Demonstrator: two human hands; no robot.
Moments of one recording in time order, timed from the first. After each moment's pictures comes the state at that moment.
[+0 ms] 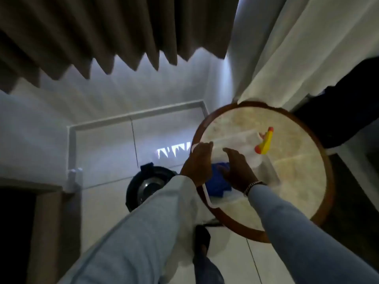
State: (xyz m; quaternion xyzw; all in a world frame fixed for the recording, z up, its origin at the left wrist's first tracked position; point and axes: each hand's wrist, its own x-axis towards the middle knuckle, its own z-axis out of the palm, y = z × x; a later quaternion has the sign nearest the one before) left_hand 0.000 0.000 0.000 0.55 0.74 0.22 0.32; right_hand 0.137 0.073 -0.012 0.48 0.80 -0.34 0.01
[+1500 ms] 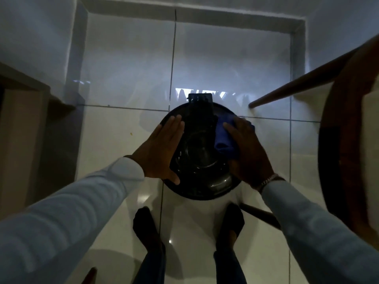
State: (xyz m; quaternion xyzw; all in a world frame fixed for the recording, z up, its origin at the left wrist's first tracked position) left_hand -0.211 -0.225 -0.349 0.57 0.76 0.03 0.32; right_hand -0.022 -0.040 -0.321 0.25 0.92 -0.31 0.04
